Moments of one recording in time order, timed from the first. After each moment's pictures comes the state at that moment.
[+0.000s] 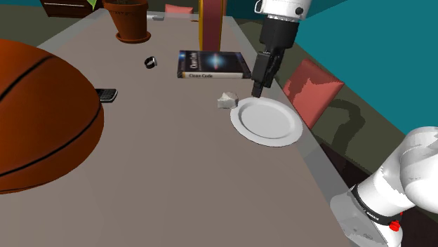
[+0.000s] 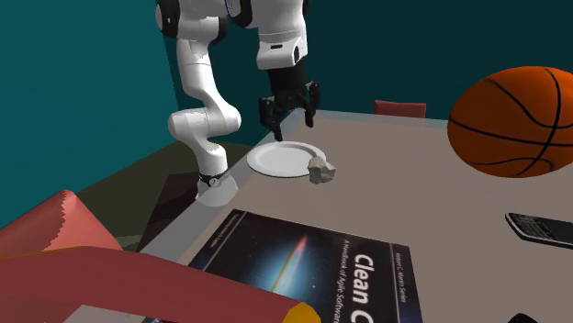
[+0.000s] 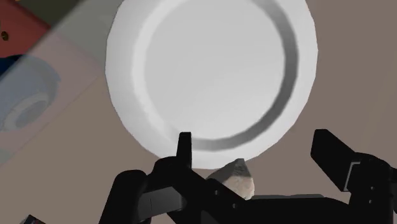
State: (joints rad) arm 0.22 -0.36 0.20 -2.09 0.26 1.69 0.00
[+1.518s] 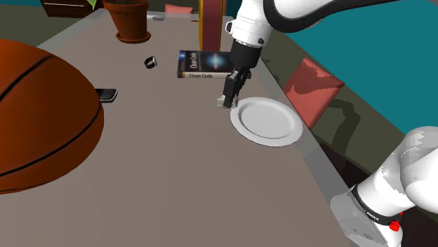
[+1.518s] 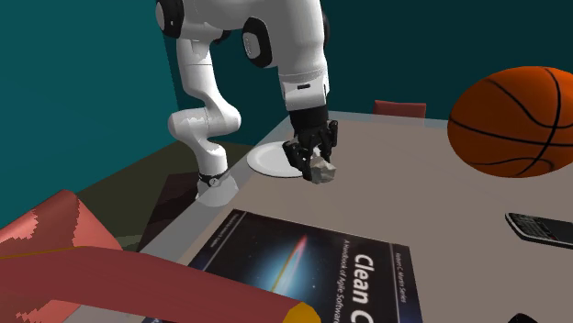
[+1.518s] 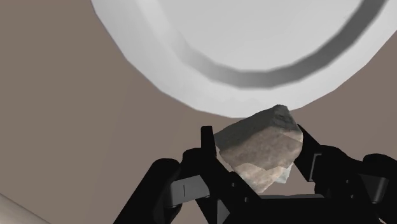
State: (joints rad) arm 0.23 -0.18 0.22 -2.10 0.23 1.99 -0.13
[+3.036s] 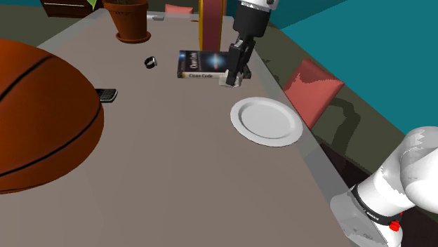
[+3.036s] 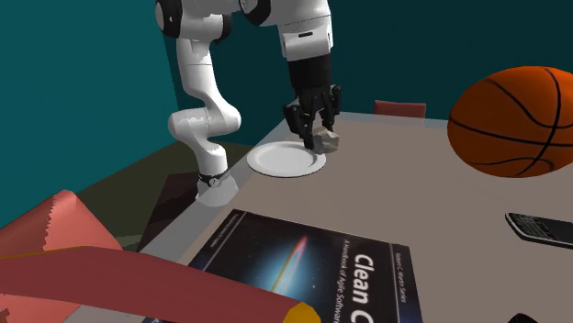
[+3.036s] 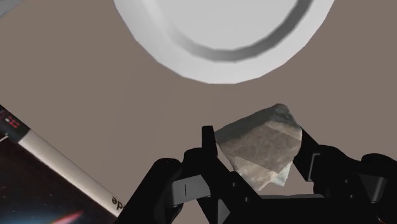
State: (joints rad) arm 0.23 -0.19 0.21 -1.92 0.22 1.80 -0.10
